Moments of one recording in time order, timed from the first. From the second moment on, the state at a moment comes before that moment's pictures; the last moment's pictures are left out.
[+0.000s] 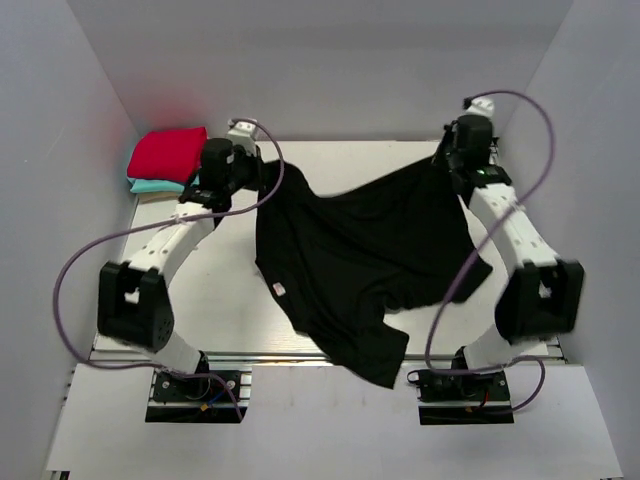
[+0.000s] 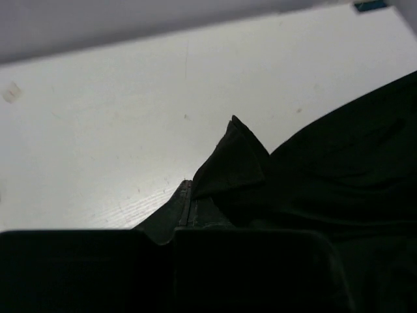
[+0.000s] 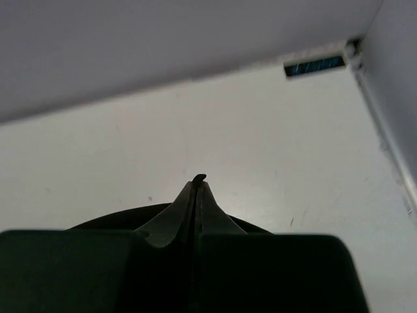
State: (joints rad) left arm -0.26 1.58 1.22 -0.01 0.21 -0.11; right arm 0.15 1.61 1.41 -0.22 0.18 0.25
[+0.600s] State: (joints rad) left arm -0.26 0.82 1.24 -0.05 -0.07 -0.06; right arm 0.15 1.03 1.48 -0.23 0.30 0.14
